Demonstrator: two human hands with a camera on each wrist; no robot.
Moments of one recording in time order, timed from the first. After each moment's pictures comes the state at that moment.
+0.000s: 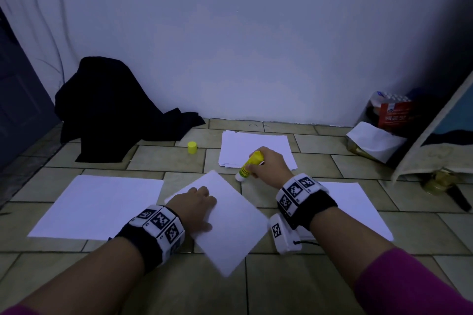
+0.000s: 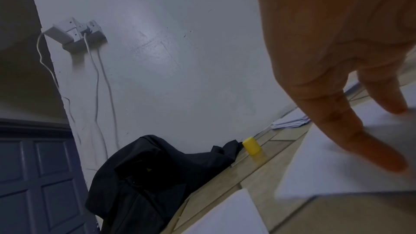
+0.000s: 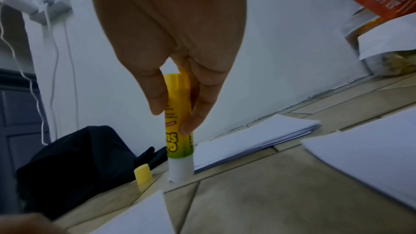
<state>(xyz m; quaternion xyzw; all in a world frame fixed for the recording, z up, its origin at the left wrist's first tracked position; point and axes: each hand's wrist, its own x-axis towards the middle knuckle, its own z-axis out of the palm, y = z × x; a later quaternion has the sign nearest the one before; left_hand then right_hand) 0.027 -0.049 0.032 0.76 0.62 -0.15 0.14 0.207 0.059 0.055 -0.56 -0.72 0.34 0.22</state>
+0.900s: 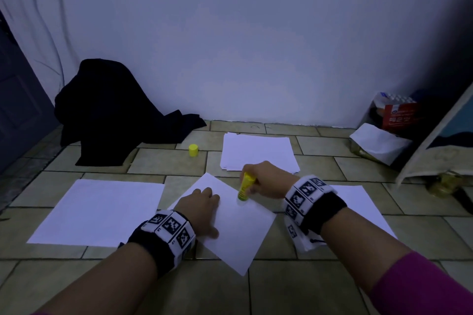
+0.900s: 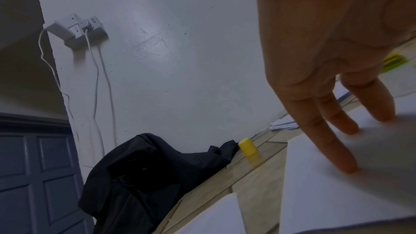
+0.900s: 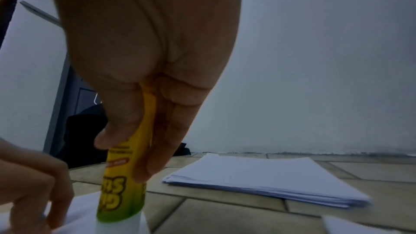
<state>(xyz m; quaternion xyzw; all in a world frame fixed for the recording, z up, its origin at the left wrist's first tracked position) 0.036 -0.040 0.027 0.73 0.65 -0.14 0.14 0.204 0.043 0.079 -0.43 -0.88 0.21 -0.05</state>
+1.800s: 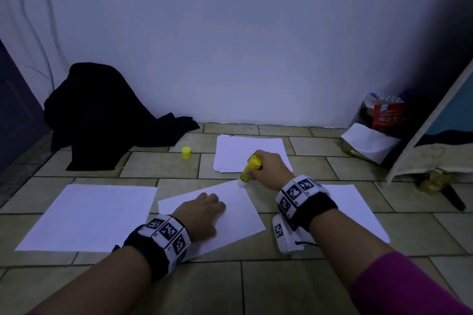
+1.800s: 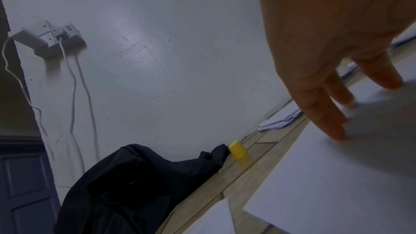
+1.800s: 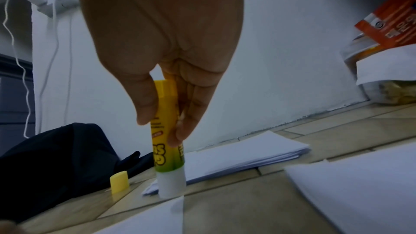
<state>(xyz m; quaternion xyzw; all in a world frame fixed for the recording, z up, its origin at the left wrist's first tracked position) 0.043 -0.040 0.024 0.80 0.58 -0.11 0.13 0.219 0.065 0.064 -0.54 -0.78 0.26 0.17</state>
